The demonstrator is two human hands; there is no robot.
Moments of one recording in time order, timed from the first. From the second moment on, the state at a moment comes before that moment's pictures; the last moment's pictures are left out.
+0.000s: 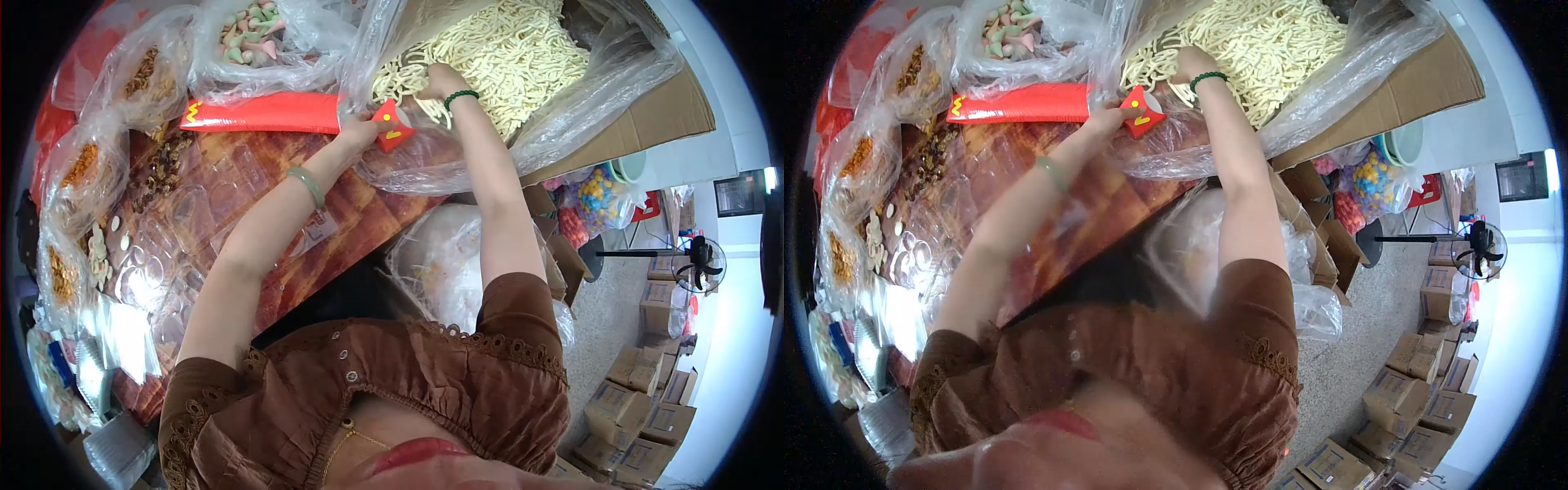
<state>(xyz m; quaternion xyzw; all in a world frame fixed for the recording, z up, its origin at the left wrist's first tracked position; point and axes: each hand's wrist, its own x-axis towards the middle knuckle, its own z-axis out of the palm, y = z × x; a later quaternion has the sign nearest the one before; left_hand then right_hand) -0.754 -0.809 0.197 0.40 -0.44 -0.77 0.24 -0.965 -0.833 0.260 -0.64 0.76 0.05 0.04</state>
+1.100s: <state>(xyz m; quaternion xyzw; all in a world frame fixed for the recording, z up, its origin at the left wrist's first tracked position) -0.756 -0.807 0.179 0.33 -0.44 -0.80 0.25 -0.981 -0.811 0.245 -0.63 0.78 0.00 0.05</state>
